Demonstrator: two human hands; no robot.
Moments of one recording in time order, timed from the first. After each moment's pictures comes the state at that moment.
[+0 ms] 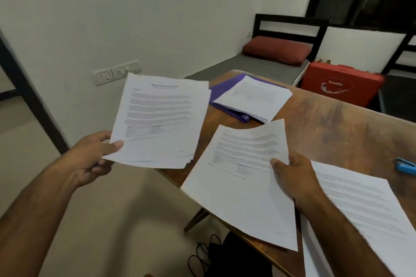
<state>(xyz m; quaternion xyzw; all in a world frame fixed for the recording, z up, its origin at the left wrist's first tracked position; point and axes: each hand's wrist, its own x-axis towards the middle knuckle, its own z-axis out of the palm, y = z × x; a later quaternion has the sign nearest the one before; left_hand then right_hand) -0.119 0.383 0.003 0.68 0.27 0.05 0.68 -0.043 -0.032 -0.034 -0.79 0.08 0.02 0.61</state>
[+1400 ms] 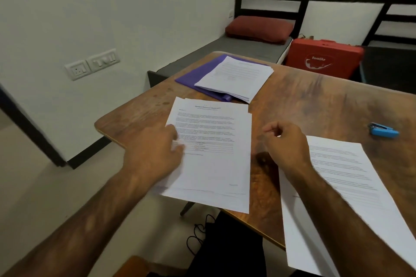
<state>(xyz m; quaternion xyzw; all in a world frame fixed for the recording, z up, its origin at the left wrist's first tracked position) -0.111 0.225 0.000 0.99 0.05 0.10 0.10 -0.043 -0.046 -0.030 -0.87 0.09 -0.12 0.47</state>
